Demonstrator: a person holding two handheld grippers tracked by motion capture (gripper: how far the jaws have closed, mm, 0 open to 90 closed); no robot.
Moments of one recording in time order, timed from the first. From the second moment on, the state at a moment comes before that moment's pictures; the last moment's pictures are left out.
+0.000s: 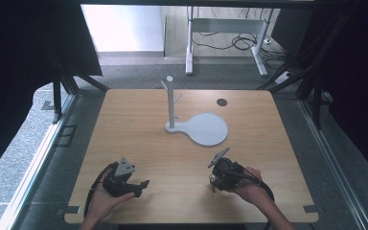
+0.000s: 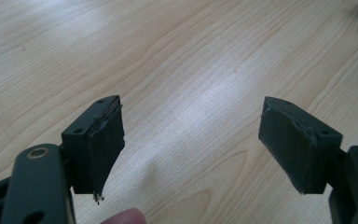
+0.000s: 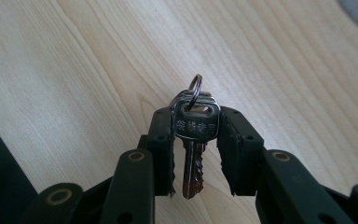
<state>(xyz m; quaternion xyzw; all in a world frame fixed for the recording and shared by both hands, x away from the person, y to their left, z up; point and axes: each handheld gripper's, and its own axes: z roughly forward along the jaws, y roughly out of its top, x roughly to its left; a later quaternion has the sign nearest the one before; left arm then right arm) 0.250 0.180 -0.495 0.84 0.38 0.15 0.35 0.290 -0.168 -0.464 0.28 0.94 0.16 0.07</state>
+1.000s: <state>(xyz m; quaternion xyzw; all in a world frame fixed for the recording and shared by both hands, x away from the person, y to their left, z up) 0.250 0.181 -0.495 0.85 0.38 0.15 0.35 0.302 -0.183 -0.424 0.29 0.93 0.18 0.11</state>
